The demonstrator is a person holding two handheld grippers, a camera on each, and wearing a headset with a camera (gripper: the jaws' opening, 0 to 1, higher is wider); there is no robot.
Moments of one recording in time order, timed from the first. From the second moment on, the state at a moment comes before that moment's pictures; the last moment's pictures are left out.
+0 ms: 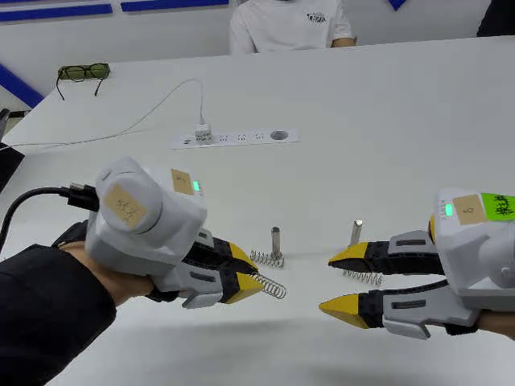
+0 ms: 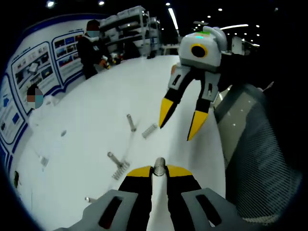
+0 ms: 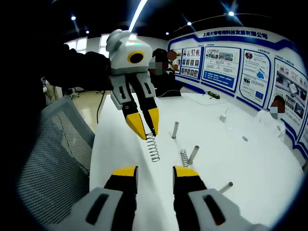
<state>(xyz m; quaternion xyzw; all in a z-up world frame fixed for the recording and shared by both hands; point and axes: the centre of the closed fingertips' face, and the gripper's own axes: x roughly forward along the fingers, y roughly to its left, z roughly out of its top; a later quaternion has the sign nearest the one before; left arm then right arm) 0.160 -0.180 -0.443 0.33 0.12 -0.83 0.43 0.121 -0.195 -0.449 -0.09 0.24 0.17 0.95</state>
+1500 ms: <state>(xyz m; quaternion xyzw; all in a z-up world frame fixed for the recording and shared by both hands) 0.117 -0.183 -0.420 0.30 0.12 -0.86 0.40 0.126 -0.169 -0.465 -0.11 0.25 0.20 0.94</state>
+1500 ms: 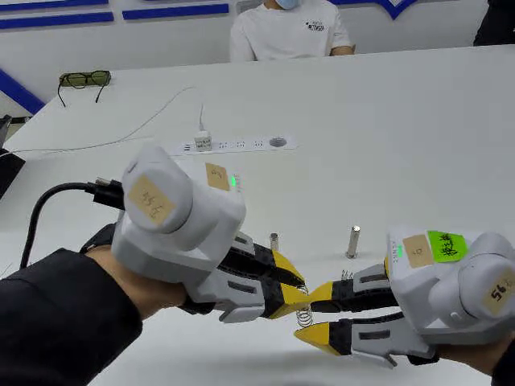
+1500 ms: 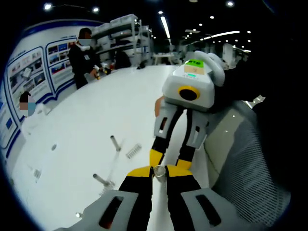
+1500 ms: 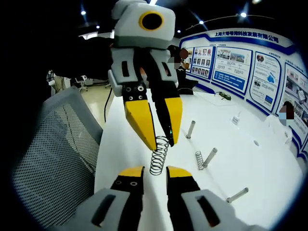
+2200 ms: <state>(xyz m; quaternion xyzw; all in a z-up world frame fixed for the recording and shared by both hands) 0.228 -0.184 -0.415 0.32 0.13 -0.80 0.50 0.111 -0.219 -0.463 -0.08 0.25 0.12 0.96</state>
